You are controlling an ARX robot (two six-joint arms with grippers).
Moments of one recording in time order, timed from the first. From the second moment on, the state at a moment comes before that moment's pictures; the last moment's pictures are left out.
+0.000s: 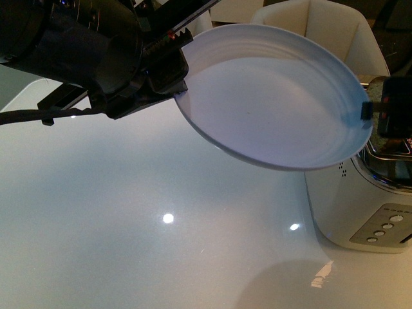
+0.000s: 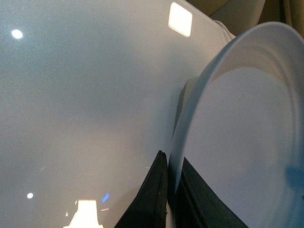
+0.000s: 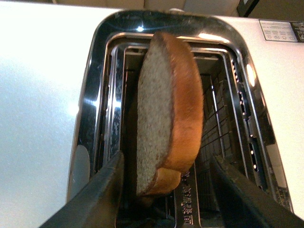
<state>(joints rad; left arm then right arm) -0.49 1.64 0.93 0.03 0.10 -0.75 0.17 1.54 0.65 0.43 0.31 0.11</state>
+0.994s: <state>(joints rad) -0.49 1.64 0.93 0.03 0.10 -0.75 -0.01 0.53 0.15 0.37 -0.01 0.01</state>
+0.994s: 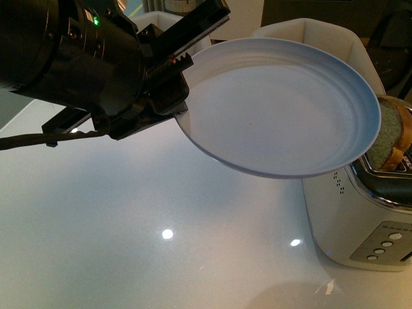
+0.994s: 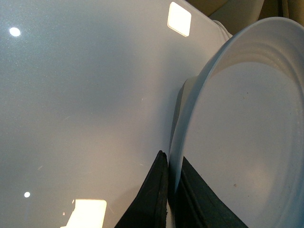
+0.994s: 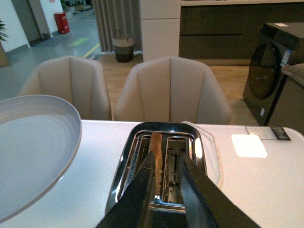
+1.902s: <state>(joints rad) -0.49 1.64 0.93 0.03 0.10 -0.75 0.00 0.25 0.02 0.25 0.00 0.00</state>
